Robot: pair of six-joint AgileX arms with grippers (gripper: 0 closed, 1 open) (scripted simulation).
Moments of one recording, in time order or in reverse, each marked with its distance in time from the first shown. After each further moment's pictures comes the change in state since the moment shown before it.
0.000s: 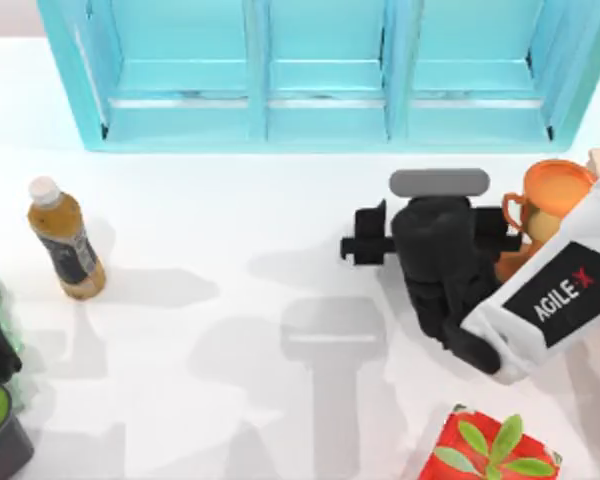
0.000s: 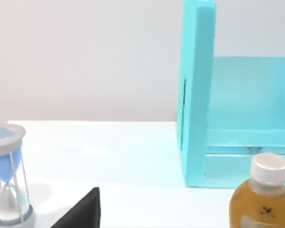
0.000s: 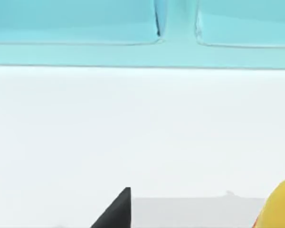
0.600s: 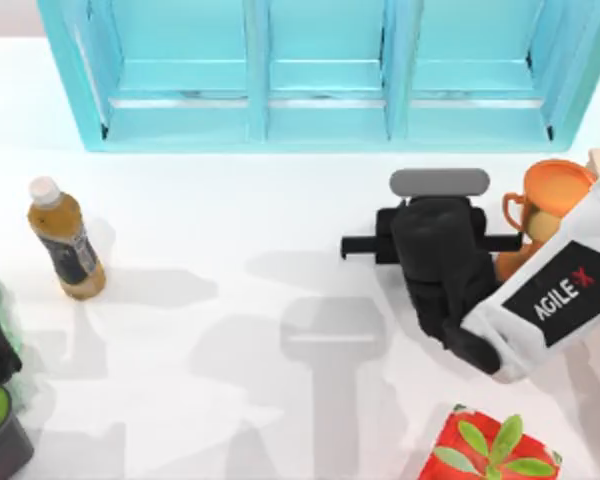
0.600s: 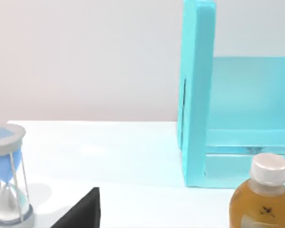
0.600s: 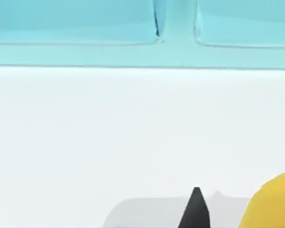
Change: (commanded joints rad) left arm 0.000 0.000 0.000 0.000 0.000 0.000; right arm 0.000 0.000 0.000 0.000 0.000 0.000
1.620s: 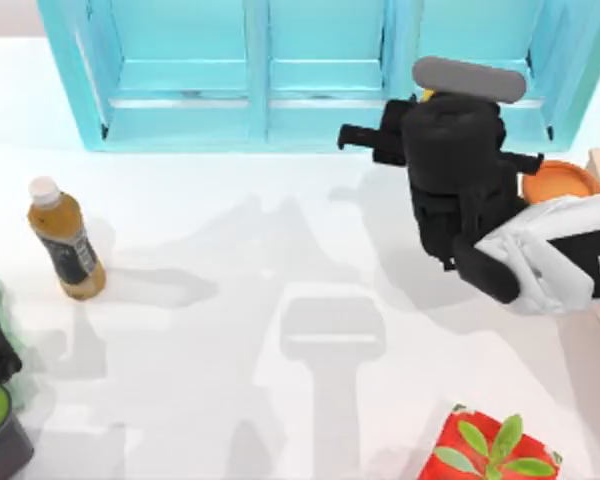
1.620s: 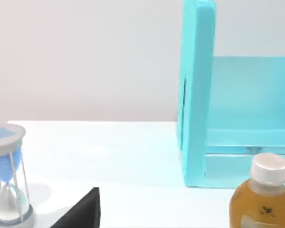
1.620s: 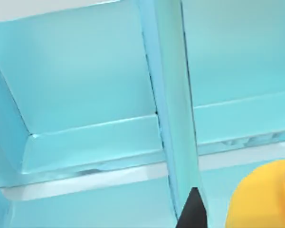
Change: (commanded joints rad) left arm 0.000 0.000 0.000 0.000 0.000 0.000; right arm 0.007 -0.281 0.087 -0.212 0.071 0.102
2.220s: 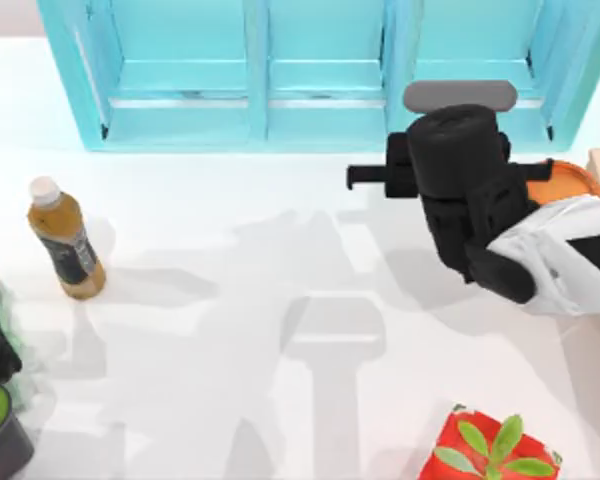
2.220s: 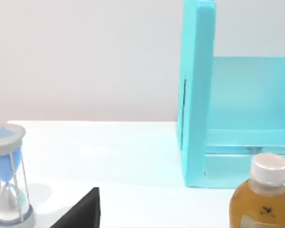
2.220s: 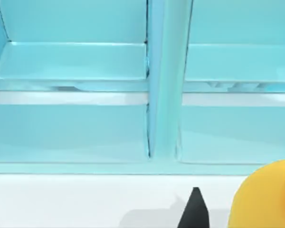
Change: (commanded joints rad) left arm 0.000 0.000 0.000 0.000 0.000 0.000; right arm -0.007 -0.043 -0.026 -0.173 -0.074 -0.098
